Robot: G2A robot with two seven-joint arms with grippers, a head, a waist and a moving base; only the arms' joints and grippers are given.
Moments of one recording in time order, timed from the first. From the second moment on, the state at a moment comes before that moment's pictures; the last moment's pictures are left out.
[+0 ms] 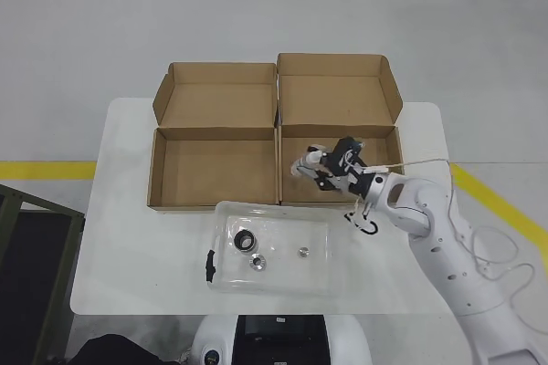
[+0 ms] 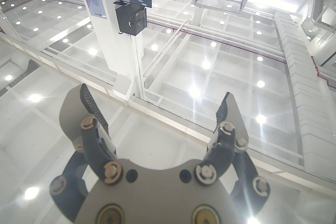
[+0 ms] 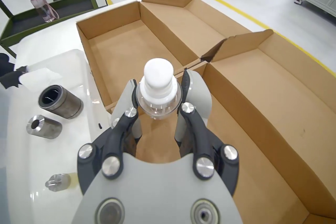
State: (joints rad) left arm -0.42 -0.34 -0.17 -1.17 3.07 0.50 0.07; right arm -0.94 -1.15 1.11 -1.49 -1.10 -0.68 0.21
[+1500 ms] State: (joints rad) left arm -0.42 -0.34 -0.17 -1.17 3.07 0.50 0.07; right arm -0.94 -1.15 1.11 -1.56 -1.22 -0.65 0.30
